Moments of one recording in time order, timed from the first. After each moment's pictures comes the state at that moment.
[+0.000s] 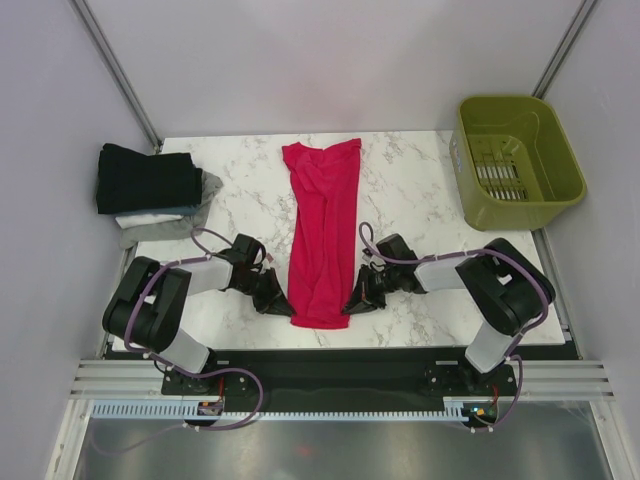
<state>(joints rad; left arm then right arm) -0.35 1.55 0.57 -0.33 0.64 -0.78 0.59 1.72 0.62 0.08 -0.75 0.92</state>
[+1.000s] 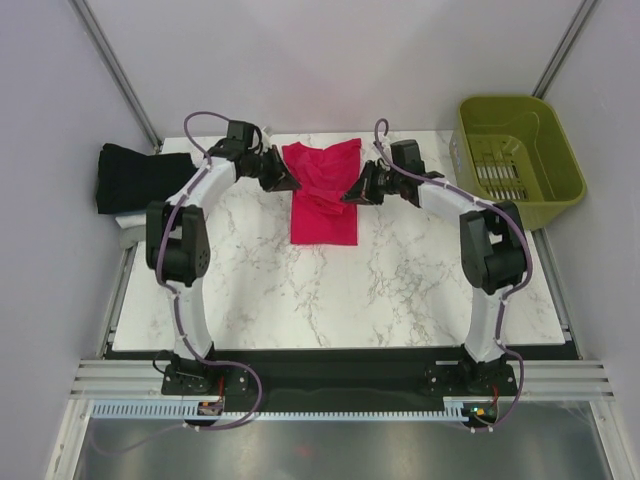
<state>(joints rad) -0.19 2.03 1.68 -0.55 0.63 -0.56 0.31 1.98 1.42 -0.12 -0.69 0.68</state>
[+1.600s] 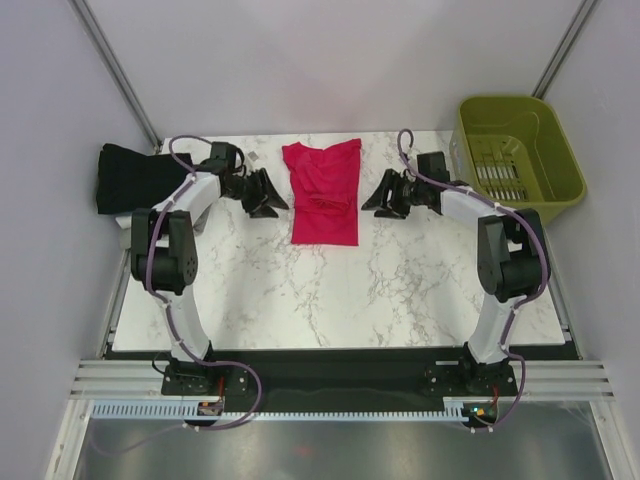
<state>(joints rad) -0.11 1.98 1.51 -0.58 0.65 -0.47 0.19 1.91 1.30 -0.19 -0.64 0.55</state>
